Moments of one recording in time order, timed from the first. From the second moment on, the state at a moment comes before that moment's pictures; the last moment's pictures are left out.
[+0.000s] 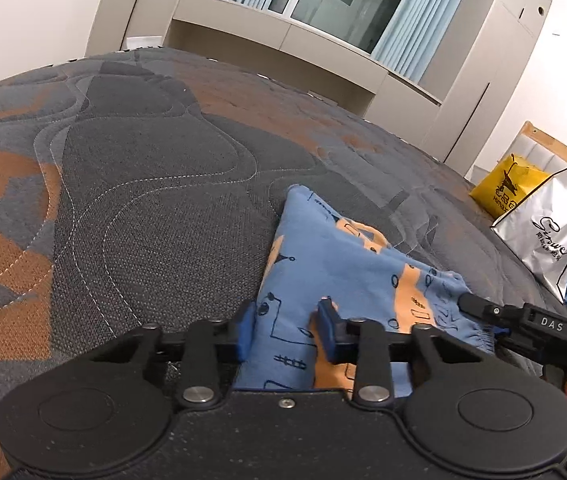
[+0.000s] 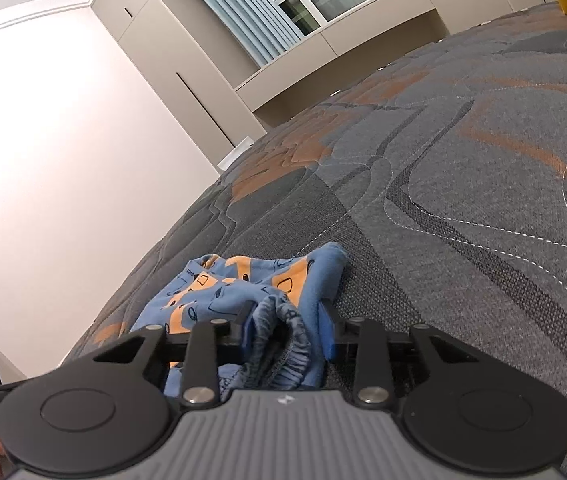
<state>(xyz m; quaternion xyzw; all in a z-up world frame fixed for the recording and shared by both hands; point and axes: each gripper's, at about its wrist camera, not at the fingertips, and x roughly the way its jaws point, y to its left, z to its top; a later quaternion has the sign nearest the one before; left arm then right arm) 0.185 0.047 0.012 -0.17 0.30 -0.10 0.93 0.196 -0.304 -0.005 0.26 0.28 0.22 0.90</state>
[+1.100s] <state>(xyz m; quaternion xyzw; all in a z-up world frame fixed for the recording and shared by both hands) 0.249 0.034 0.063 -0.11 0.22 -0.08 0.97 0.247 -0.262 0.065 0.15 0.19 0.22 0.95</state>
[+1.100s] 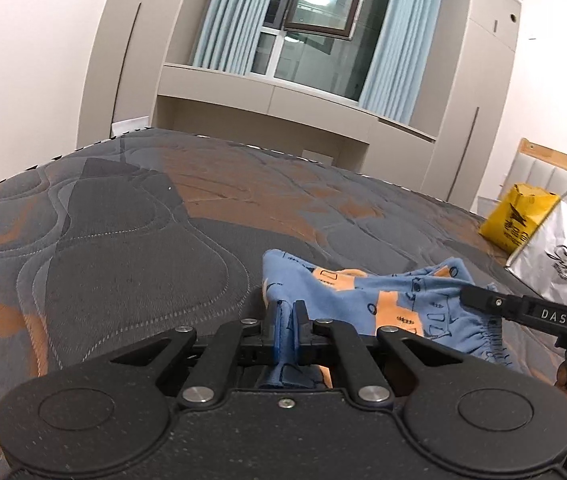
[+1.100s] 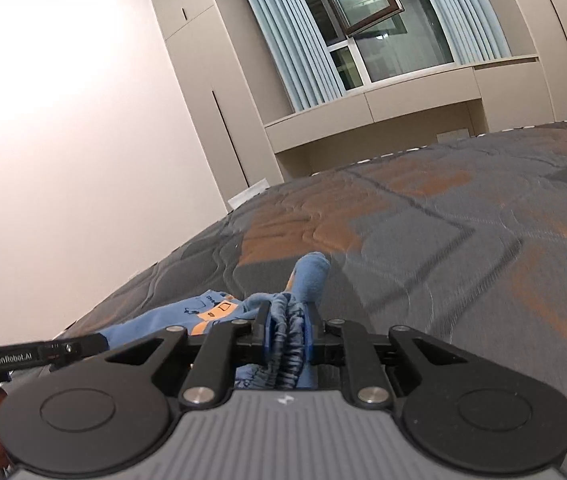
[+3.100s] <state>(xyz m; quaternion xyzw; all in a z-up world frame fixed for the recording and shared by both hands) 0.037 0.033 0.018 -0.07 0.22 0.00 0.97 0.005 -0.224 0.041 0.04 0.16 0.09 0.98</state>
